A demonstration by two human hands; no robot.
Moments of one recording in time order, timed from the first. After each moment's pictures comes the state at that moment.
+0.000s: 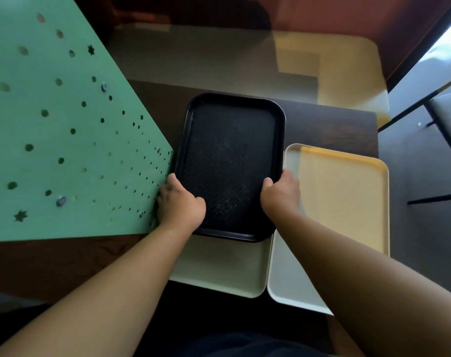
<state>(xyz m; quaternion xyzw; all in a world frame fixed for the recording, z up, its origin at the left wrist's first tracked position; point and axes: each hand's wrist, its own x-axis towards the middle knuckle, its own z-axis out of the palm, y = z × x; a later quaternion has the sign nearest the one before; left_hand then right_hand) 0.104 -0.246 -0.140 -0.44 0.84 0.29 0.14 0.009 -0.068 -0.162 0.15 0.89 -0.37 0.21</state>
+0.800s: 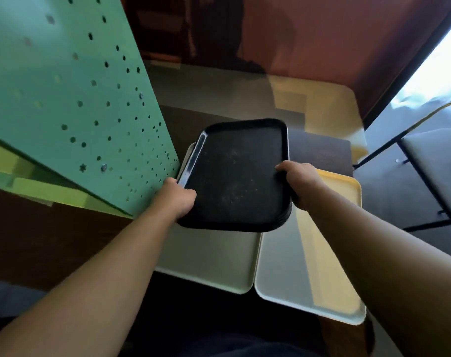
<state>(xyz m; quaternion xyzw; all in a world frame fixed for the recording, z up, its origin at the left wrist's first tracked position) 0.112 -0.254 -0.083 -0.46 0.79 0.38 0.14 -0.017 -0.033 -0.055 0.19 0.78 -0.52 0.29</state>
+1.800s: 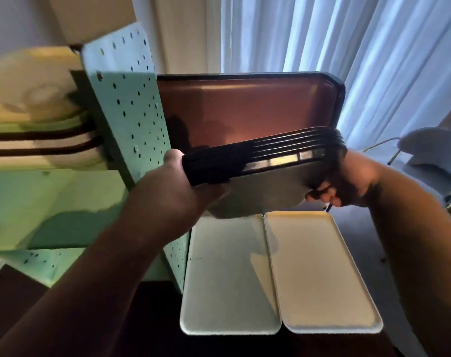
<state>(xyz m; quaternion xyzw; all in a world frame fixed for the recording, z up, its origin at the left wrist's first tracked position) 0.202 -0.273 0.175 -0.11 0.94 0.31 -0.09 0.053 0.013 0.156 0.08 0.80 -0.55 0.24</state>
